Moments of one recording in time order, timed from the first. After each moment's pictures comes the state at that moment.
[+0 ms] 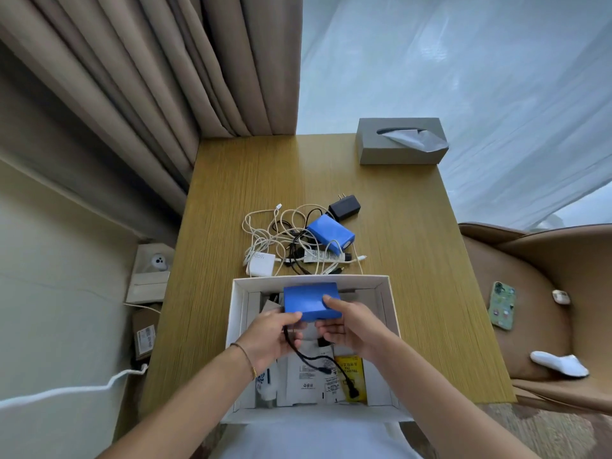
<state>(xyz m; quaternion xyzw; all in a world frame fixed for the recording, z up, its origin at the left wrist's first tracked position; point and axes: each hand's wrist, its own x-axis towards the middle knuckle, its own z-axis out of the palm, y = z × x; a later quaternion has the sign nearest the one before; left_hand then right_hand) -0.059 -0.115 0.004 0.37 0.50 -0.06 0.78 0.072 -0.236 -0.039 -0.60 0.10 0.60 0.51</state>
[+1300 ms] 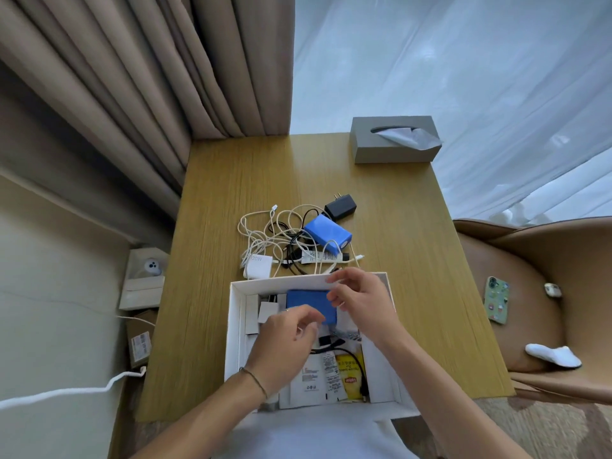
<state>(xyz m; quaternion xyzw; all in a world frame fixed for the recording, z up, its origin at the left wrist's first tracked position) -0.068 -0.134 0.007 0.84 0.27 0.01 0.46 0.081 -0.235 0.008 -0.77 -0.15 0.35 0.51</state>
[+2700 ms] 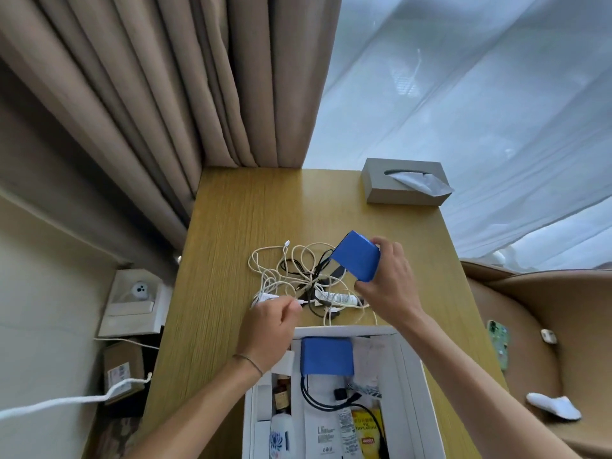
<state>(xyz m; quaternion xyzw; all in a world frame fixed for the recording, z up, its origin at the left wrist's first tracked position) -0.030 -0.022 -0.020 0.87 0.29 0.12 0.37 0.164 -0.158 0.020 -0.90 -0.32 0.07 0.27</state>
